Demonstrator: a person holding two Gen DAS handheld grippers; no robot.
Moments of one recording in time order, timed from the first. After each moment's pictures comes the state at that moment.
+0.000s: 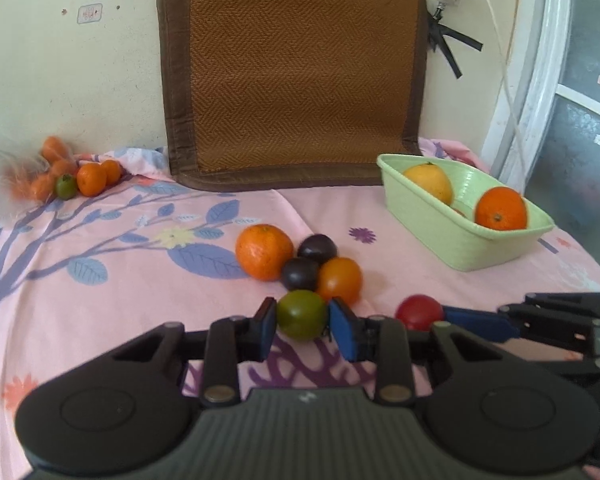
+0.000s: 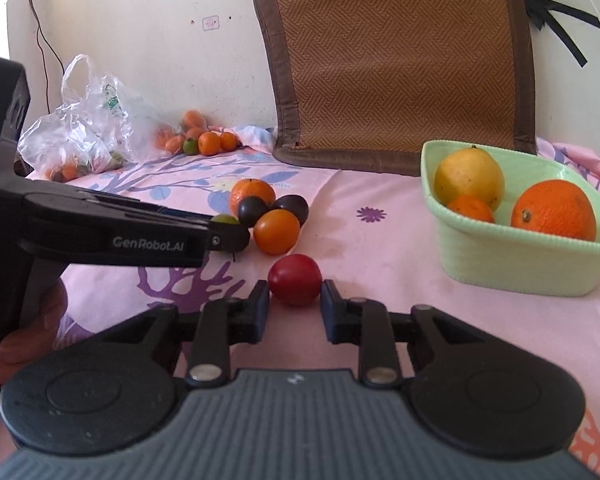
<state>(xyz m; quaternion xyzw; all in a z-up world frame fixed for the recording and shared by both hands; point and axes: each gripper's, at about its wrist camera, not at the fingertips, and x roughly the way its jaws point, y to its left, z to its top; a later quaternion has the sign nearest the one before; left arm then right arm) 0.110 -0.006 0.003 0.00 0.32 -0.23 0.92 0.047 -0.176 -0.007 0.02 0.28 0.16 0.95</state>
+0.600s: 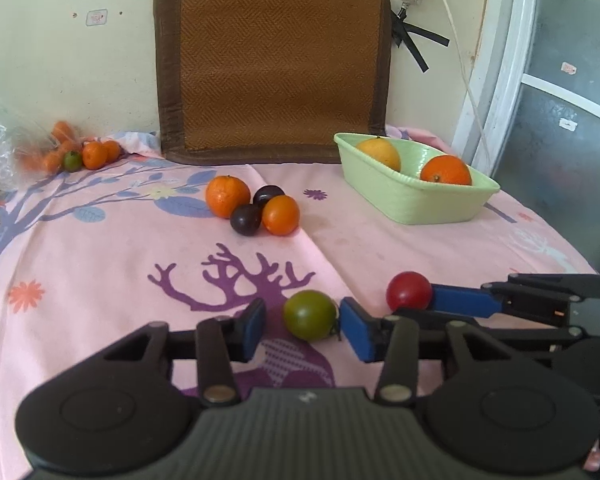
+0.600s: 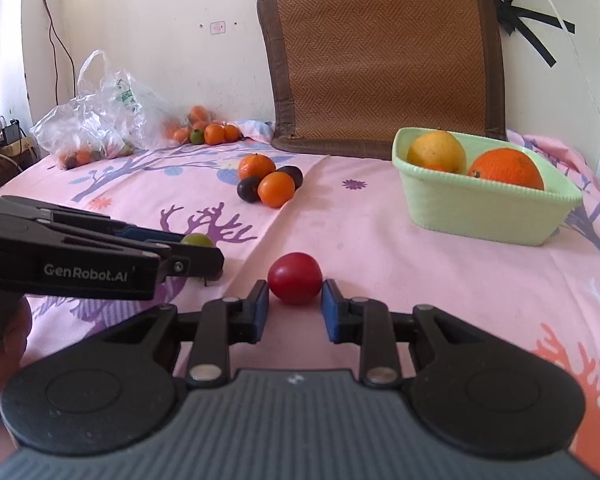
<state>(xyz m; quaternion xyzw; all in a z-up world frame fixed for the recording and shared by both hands) 0.040 -0.010 -0.001 0.00 0.32 -0.23 0.92 -0.001 -0.188 -0.012 0.01 0.28 0.15 0.95</state>
